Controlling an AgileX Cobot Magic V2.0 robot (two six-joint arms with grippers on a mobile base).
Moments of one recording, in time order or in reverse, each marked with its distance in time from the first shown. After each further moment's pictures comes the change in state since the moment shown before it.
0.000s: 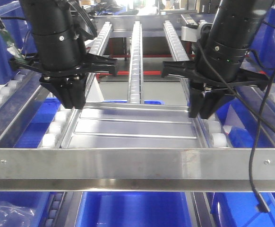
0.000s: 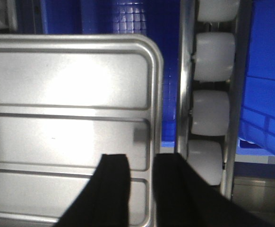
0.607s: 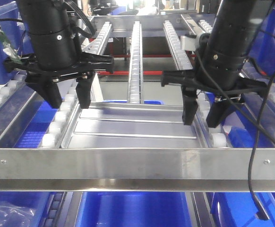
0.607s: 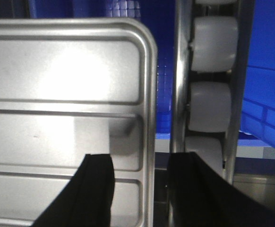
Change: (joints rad) left arm 0.011 0.002 0.000 0.000 0.002 -0.068; right arm 0.000 0.038 -0.002 0.000 0.012 0.000
